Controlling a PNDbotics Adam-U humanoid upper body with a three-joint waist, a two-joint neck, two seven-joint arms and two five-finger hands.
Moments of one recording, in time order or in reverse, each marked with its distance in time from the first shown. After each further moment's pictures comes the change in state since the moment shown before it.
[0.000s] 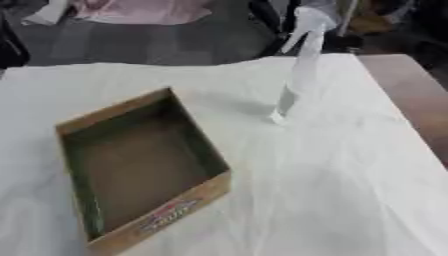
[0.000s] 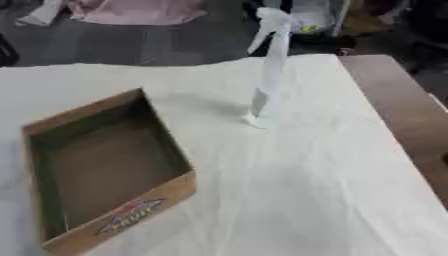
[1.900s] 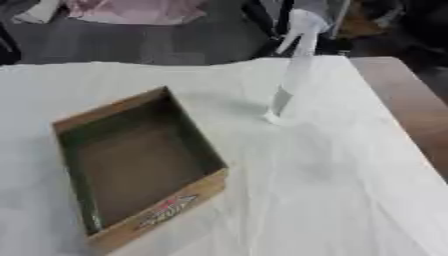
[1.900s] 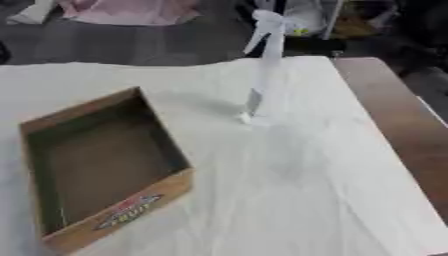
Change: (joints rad) left arm -0.009 0.027 -0.026 0.000 0.006 0.000 -0.028; right arm -0.636 -0.236 0.209 0.643 -0.057 -0.102 0.583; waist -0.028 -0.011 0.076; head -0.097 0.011
